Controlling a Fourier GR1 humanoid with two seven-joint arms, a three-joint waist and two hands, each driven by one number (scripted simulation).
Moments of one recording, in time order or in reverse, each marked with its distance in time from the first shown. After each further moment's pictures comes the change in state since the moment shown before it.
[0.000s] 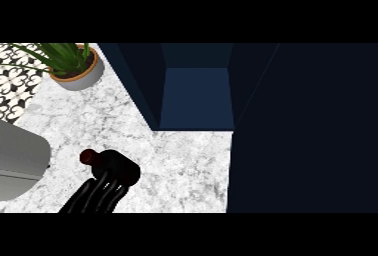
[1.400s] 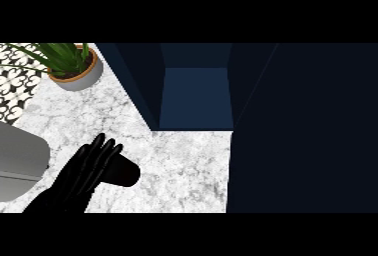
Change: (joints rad) left arm -0.191 -0.019 0.161 0.223 -0.064 -0.111 -0.272; right arm 0.031 0.046 -0.013 0.252 0.110 0.028 -0.363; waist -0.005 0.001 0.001
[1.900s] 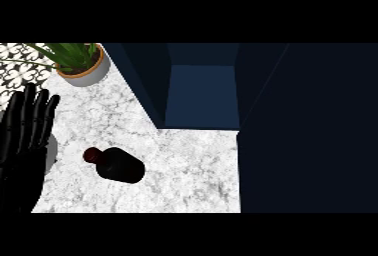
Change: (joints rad) left arm -0.191 -0.008 0.243 0.089 -0.242 0.247 -0.028; right arm -0.112 0.024 -0.055 0.056 0.098 -0.102 -0.057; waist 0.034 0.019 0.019
